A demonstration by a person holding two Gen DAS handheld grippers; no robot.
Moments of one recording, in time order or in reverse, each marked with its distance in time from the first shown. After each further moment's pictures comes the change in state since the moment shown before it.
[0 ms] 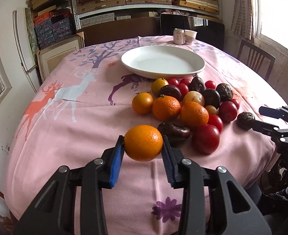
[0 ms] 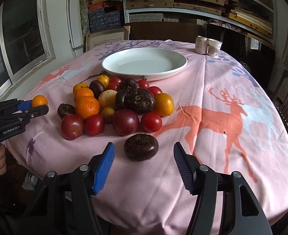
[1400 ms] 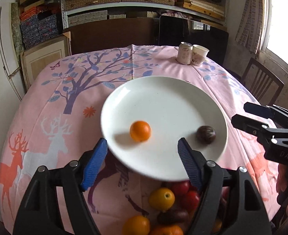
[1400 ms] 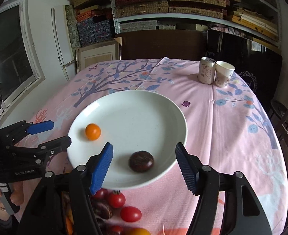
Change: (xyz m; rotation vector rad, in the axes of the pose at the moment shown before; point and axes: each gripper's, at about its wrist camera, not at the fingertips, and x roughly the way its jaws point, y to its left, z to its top) left arm 0.116 0.008 0.170 -0.030 0.030 -0.088; right arm 0.081 -0.048 0.177 0.039 -0.049 0.004
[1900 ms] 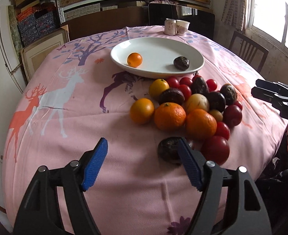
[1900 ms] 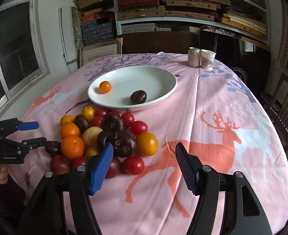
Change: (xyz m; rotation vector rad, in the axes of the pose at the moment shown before) left arm -0.079 0.005 -0.144 0.094 0.063 -0.014; right arm -0.087 0.021 -0.129 -0.015 -0.029 -0.016
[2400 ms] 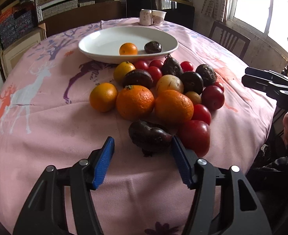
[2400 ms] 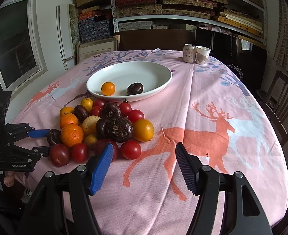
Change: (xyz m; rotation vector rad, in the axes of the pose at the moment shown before) left arm 0.032 -0.022 -0.014 0.043 0.067 -0.172; right arm -0.010 -0.007 -0.015 0.036 0.021 -0.027
